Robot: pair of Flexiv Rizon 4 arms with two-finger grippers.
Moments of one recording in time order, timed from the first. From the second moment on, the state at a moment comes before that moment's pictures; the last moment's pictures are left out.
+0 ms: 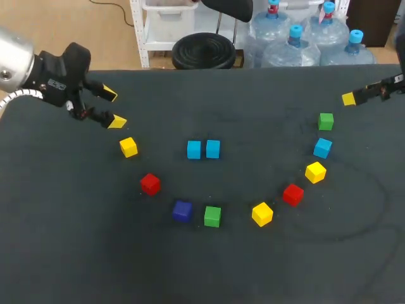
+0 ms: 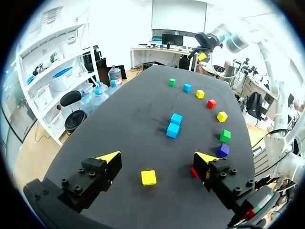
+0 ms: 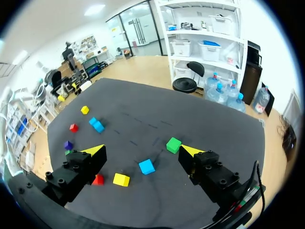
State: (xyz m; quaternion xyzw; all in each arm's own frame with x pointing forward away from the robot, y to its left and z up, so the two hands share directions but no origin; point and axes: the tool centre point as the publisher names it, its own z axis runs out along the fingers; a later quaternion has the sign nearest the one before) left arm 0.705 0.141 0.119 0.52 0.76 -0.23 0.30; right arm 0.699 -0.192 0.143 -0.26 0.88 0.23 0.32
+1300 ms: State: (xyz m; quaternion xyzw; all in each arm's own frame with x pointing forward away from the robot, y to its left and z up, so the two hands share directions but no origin) left arm 0.706 0.141 0.120 0.52 0.76 -0.23 0.30; right arm 0.687 -0.192 0.053 -0.44 0.80 0.14 0.37
